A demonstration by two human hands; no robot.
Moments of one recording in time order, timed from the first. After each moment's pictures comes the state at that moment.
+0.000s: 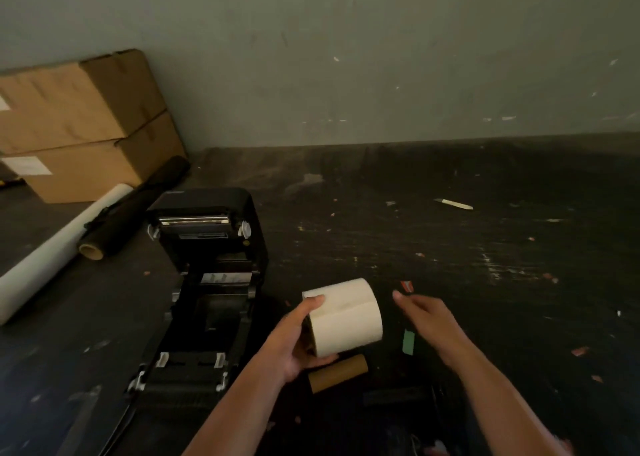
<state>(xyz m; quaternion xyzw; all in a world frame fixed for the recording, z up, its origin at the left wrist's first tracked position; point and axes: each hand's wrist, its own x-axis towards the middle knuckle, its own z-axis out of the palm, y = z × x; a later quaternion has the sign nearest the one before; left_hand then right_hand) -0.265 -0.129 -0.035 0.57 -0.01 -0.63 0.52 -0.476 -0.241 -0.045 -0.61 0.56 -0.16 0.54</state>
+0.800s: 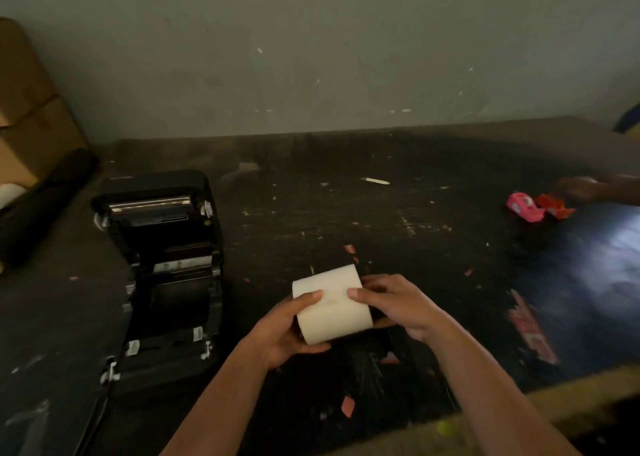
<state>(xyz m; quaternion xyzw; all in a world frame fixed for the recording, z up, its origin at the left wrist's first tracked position) -0.288 -0.080 -0.026 0.50 -0.17 -0.74 0.41 -0.490 -0.119 0.028 -0.56 0.53 -0.20 0.60</state>
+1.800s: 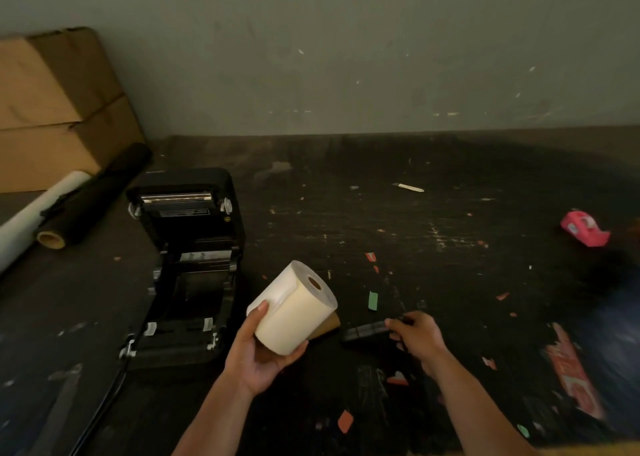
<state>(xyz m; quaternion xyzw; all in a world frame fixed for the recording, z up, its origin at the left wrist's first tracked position) -0.267 -0.039 -0.064 0.36 0.02 -0.69 0.63 -0.528 -0.176 -0.092 -0.45 0.68 -0.19 0.56</state>
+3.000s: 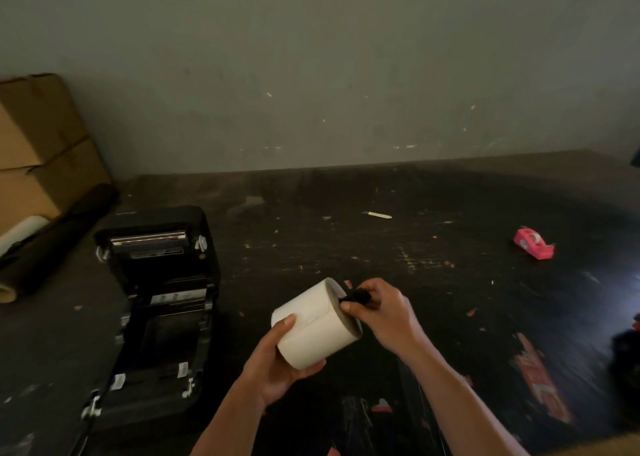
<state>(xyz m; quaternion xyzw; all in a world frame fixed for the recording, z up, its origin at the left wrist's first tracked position) -0.299 -0.085 -0.040 0.39 -0.10 -0.73 0.54 -0.502 -0.151 0.024 -0.67 0.53 -0.30 0.43</state>
